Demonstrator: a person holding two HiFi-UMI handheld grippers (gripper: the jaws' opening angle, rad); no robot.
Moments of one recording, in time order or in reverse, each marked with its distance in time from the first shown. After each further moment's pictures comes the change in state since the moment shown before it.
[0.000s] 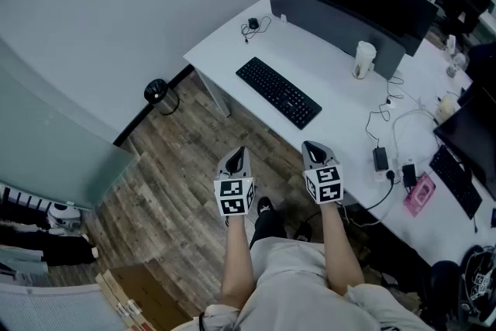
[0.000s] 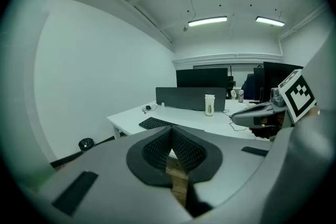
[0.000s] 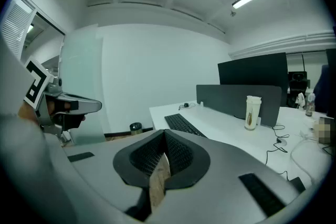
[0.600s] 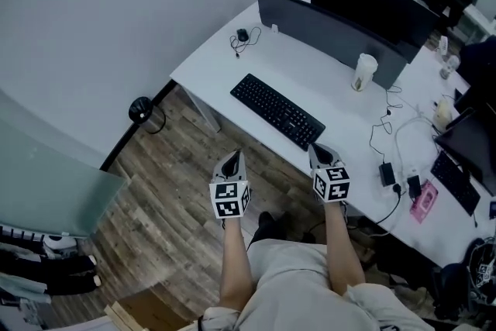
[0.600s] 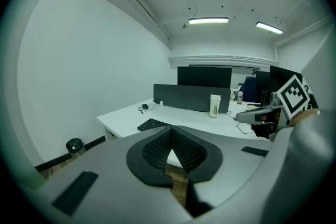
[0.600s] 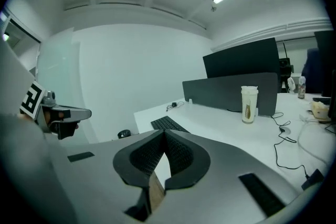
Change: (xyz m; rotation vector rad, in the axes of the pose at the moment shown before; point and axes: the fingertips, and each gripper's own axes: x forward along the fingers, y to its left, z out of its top) left arm 0.097 0.083 0.012 -0.033 0.024 -0.105; right arm 0.092 -0.041 0.023 0.157 0.006 -0.123
